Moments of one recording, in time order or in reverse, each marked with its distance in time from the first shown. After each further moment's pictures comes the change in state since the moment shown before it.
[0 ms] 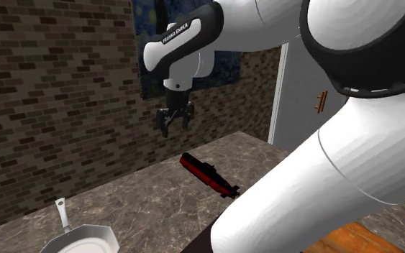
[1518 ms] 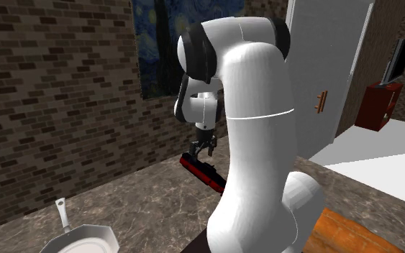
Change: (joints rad) arm -0.135 0.799 -0.207 0.277 0.298 0.354 -0.407
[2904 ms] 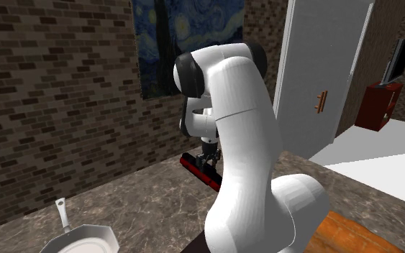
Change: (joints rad) arm -0.101 0.250 0.055 0.127 0.127 0.078 -0.109
